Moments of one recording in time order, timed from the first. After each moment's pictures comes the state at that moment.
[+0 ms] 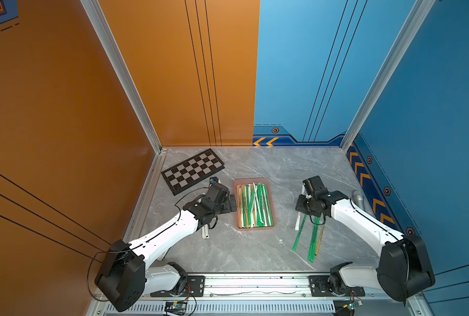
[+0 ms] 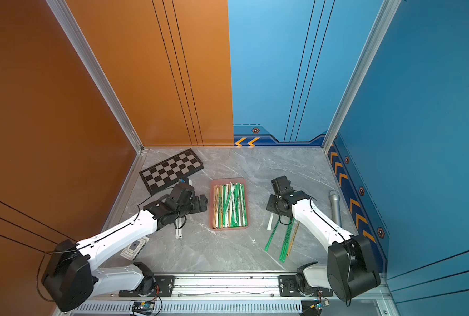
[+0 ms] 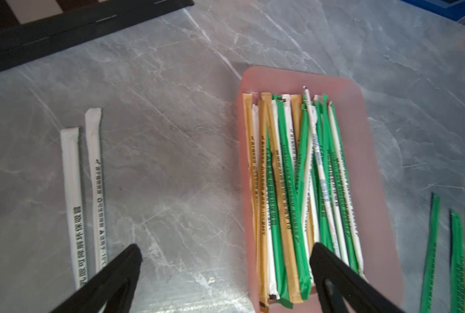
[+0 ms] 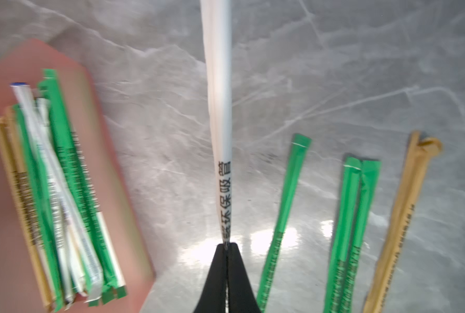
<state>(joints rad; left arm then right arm) -0.57 1.26 0.80 -0.42 -0.20 -0.65 0.37 1.34 0.91 -0.66 0.03 0.65</state>
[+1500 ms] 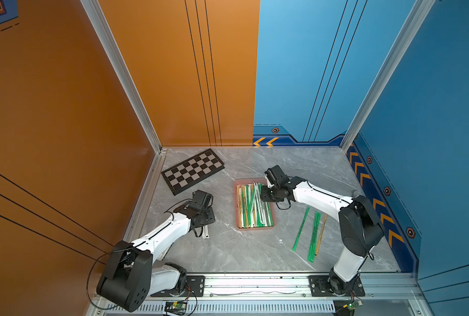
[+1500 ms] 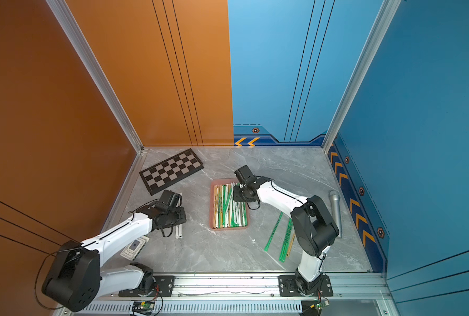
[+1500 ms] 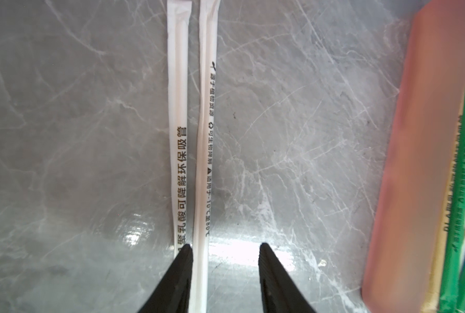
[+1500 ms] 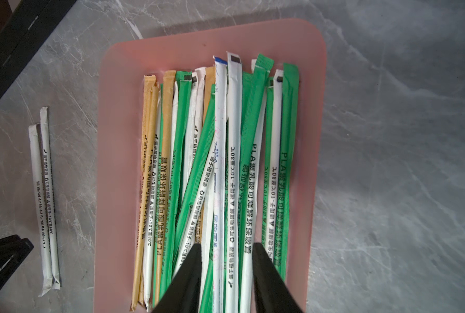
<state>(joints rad) -0.36 1.27 0.65 -0.51 -0.09 -0.65 0.60 1.77 1.25 -0.52 -0.07 0.56</state>
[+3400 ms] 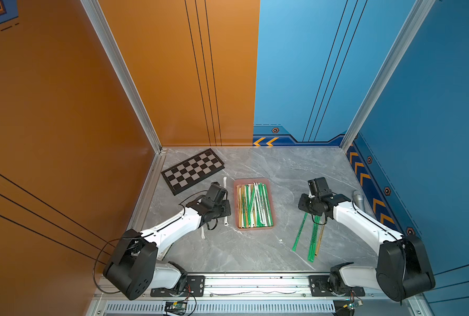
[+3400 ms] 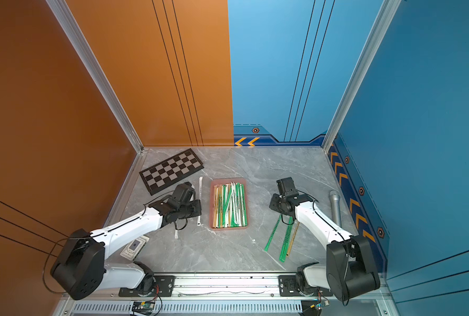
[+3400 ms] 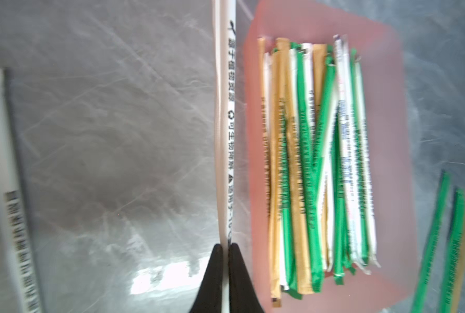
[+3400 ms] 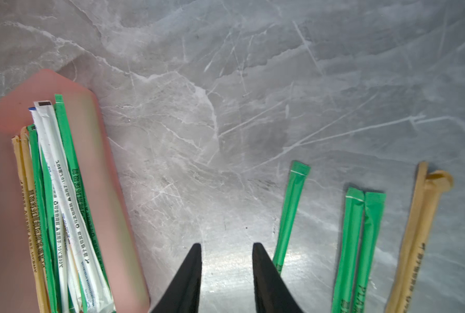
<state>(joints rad) -0.55 1.35 0.77 -0.32 0.00 -0.67 0.26 1.33 0.80 -0.53 -0.01 0.60</state>
